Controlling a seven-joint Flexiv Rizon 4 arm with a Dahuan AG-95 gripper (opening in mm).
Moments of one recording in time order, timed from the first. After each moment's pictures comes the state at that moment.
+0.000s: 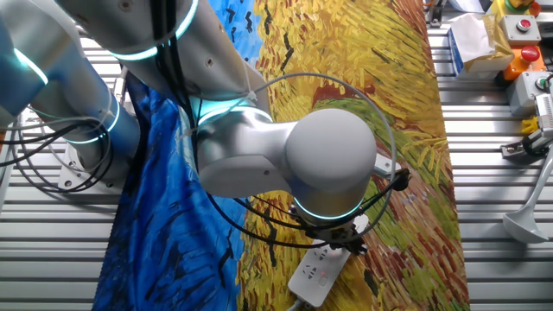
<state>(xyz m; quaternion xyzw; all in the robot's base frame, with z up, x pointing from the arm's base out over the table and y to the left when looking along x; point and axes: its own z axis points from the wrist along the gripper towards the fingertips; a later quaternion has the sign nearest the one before) 0.458 -0.198 0.004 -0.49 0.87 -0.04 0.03</state>
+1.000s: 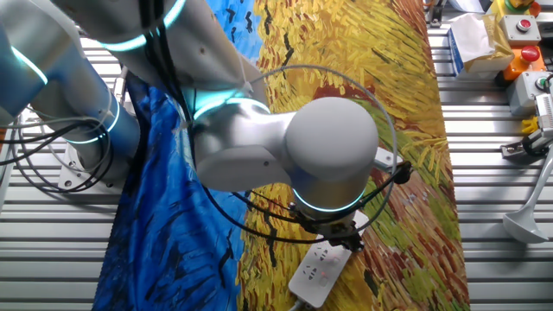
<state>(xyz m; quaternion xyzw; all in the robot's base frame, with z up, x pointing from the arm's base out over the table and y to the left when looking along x) 0.451 -0.196 0.028 -0.49 0.87 -0.04 0.02</state>
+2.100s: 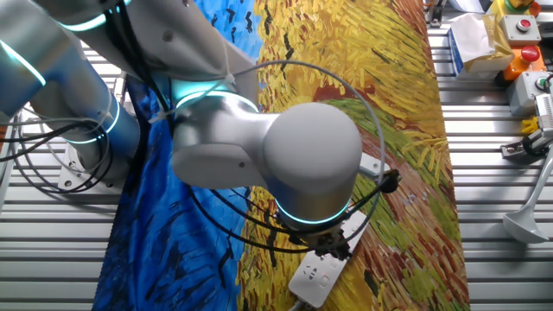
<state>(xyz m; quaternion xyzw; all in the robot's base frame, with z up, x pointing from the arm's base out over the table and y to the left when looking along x) 0.429 -0.214 0.041 -0.49 0.87 -0.04 0.03</state>
